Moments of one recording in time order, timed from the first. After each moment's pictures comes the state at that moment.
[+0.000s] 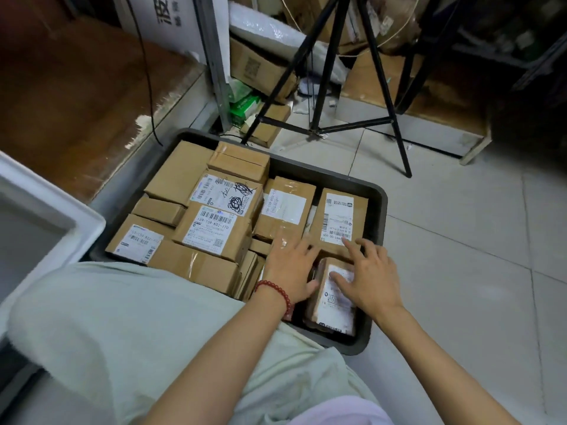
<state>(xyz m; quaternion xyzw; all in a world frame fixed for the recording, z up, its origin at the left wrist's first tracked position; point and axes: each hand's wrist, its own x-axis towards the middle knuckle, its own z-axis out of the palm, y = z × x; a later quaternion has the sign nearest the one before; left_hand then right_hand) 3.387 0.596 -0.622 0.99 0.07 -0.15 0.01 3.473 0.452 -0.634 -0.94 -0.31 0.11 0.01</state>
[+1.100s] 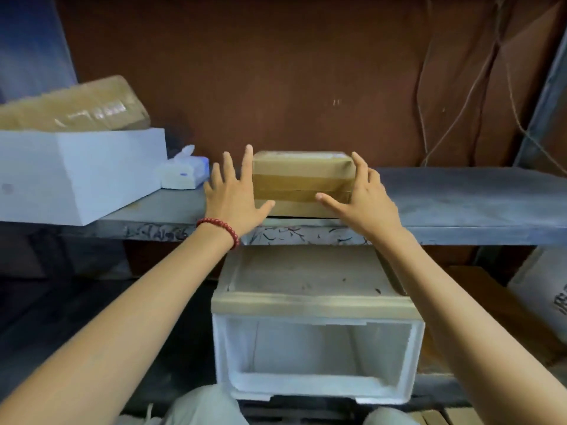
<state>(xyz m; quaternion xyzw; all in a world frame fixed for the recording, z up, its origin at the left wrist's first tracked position) 2.942 0.779 -0.240 0.58 0.76 0.22 -0.19 3.153 0.846 -0.245 -0.50 -0.78 0.02 0.37</state>
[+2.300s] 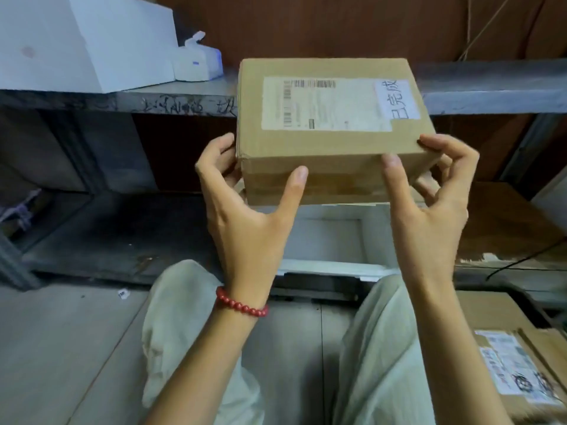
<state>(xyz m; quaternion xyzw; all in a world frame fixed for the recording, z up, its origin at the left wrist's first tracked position) 3.057 0.593 -0.390 0.44 0.50 0.74 -0.05 3.206 0.641 -0.377 -0.30 -0.58 0.30 0.70</state>
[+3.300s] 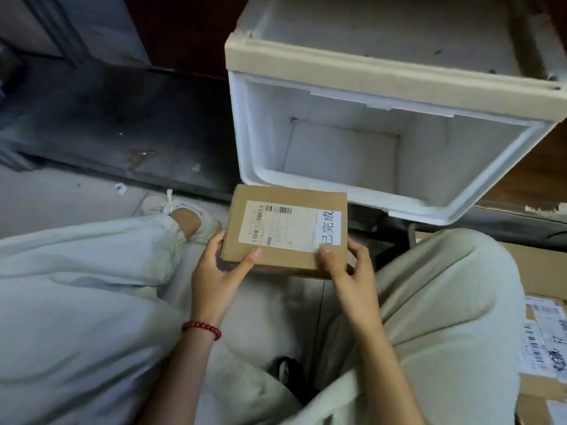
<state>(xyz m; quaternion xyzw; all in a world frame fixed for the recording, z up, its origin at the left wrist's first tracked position) 3.006 0.559 -0.628 0.26 0.76 0.53 0.26 3.181 0.651 -0.616 -0.53 -0.56 0.54 0.34</state>
